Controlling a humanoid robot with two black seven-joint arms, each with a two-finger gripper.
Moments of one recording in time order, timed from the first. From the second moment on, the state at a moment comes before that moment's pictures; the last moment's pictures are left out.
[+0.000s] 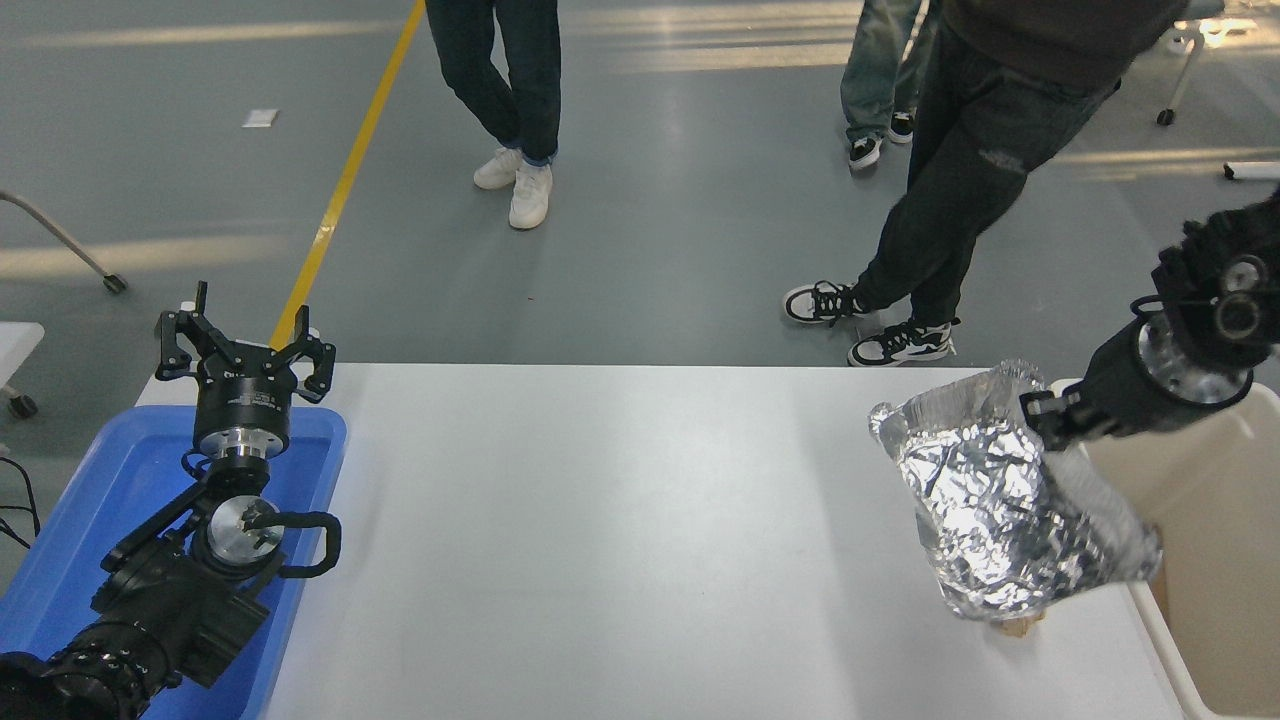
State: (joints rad) left arm -0.61 0.18 -0.98 -0.40 -0.12 -0.52 -0.59; right arm 2.28 -0.62 -1.26 1.56 -0.44 0.60 -0.15
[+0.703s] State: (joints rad) left arm -0.61 0.18 -0.98 -0.41 -0.12 -0.52 -0.59; right arm 2.52 -0.68 -1.48 1.48 -0.53 0.75 -0.12
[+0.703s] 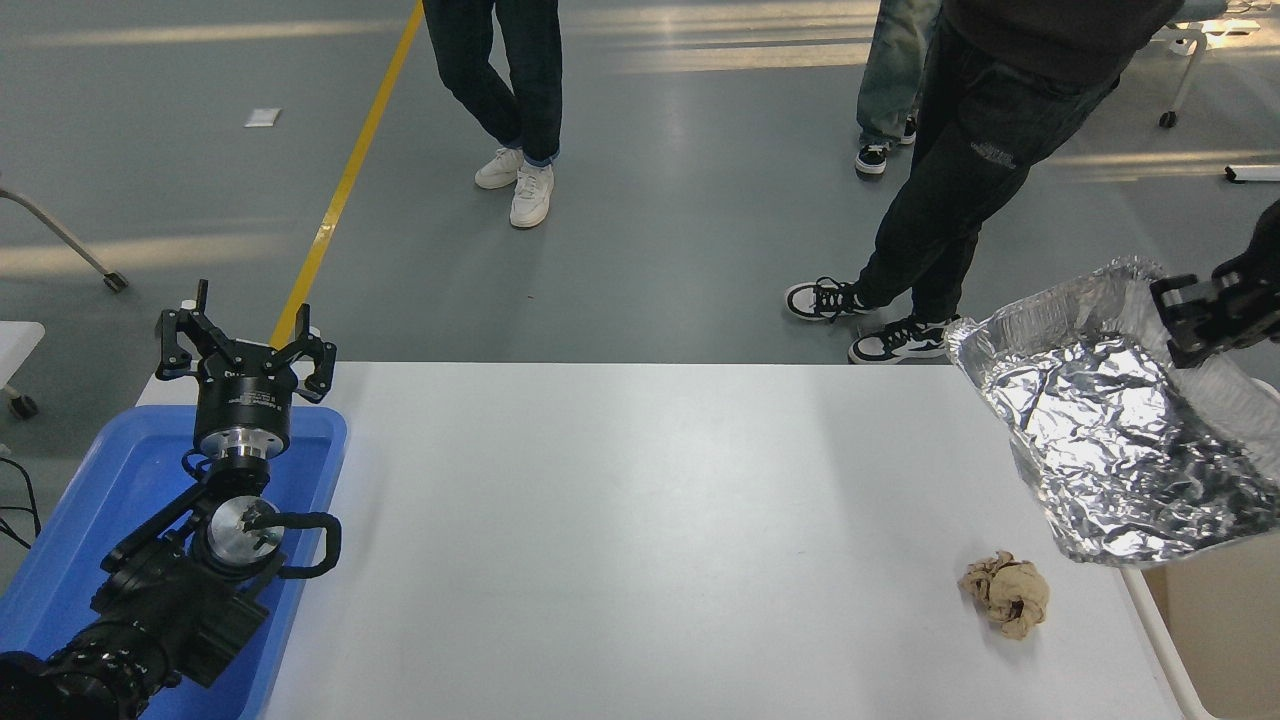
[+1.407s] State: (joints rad) left arm -0.61 0.18 -0.98 -0.41 -0.12 -0.52 -0.59; right arm 1.37 -0.87 -1.10 0.64 -0.75 0.25 -0.02
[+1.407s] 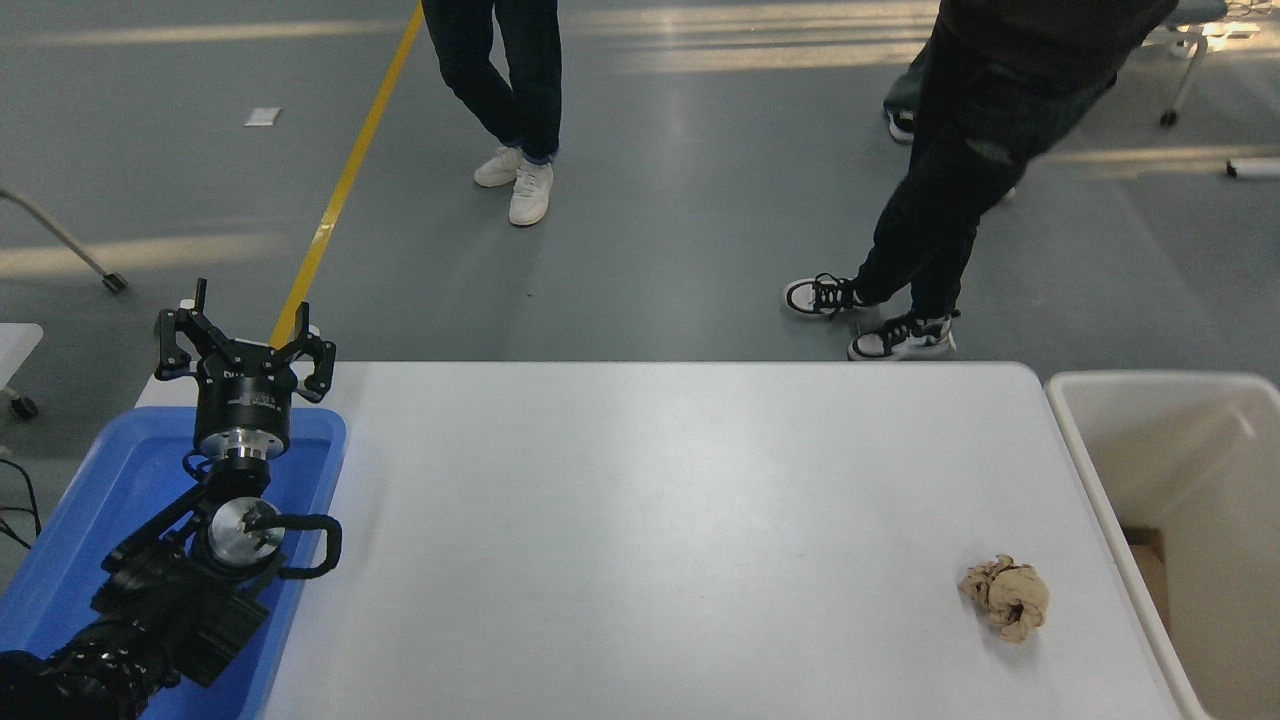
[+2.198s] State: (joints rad) left arm -0.61 0.18 -0.98 -0.40 -0.12 -0.52 -0.59; right arm 0.77 -0.56 -0.75 0.24 -0.51 0.16 -0.05
